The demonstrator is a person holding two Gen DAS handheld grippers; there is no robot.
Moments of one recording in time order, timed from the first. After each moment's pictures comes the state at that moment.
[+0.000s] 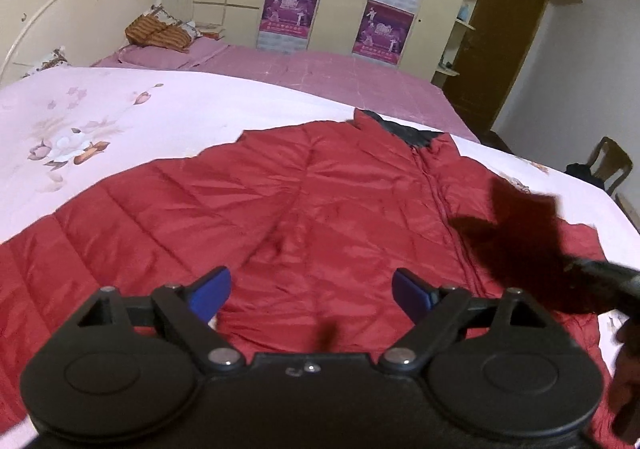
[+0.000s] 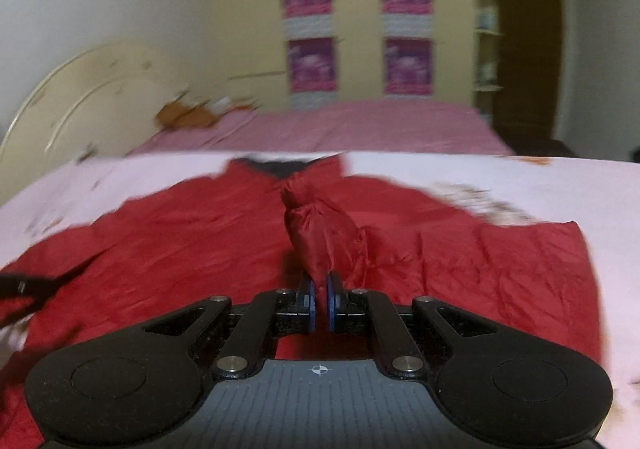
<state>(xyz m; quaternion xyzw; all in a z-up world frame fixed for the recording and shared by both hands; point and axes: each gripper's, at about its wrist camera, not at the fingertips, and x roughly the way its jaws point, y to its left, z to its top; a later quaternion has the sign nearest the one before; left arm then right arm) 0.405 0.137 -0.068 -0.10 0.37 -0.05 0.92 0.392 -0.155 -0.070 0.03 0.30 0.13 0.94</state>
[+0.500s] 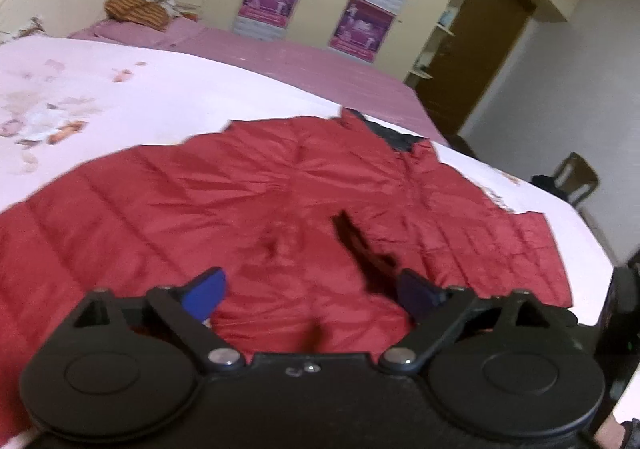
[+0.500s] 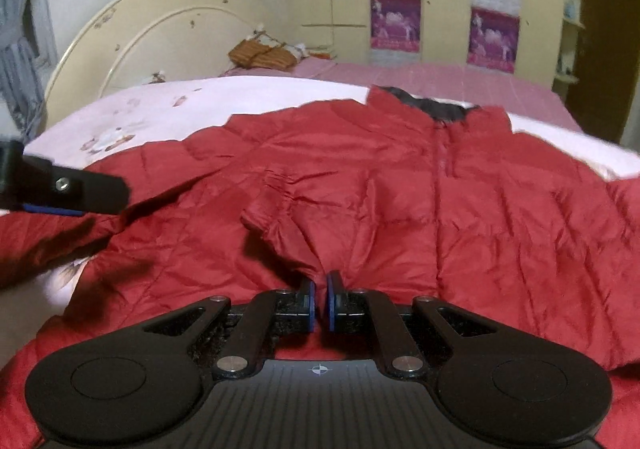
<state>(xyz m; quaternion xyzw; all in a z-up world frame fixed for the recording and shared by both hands) 0.422 0.159 -0.076 -0.15 0.38 -0.11 0.91 0.418 -0.044 -0.109 -0.04 0.34 0.20 0.92</state>
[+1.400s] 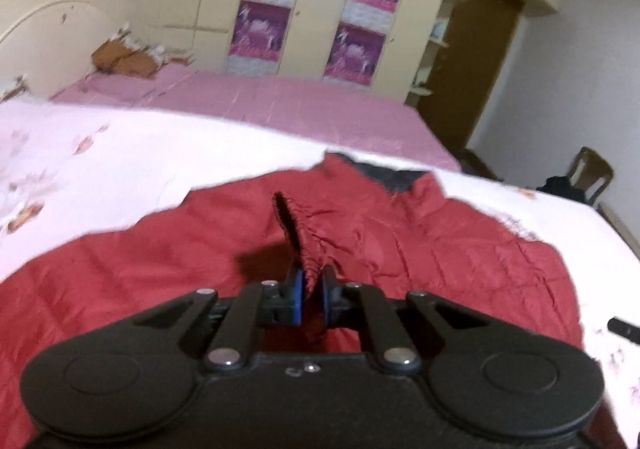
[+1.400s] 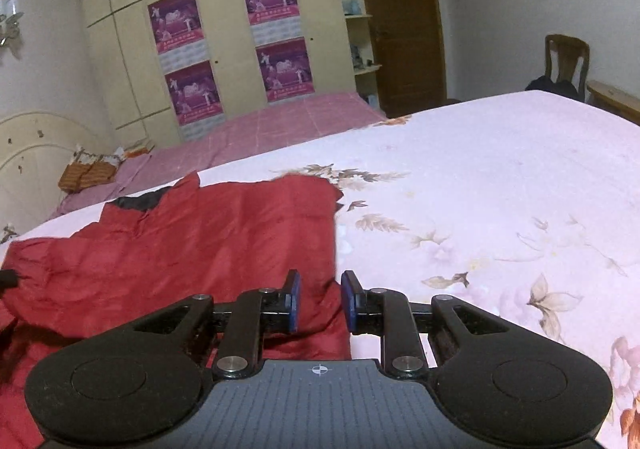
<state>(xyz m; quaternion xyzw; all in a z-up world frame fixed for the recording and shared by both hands) 0.476 0.118 -0.080 -0.09 0.34 -0.08 0.93 0.392 -0.297 -0.078 0.14 0.29 -0.05 0.95</state>
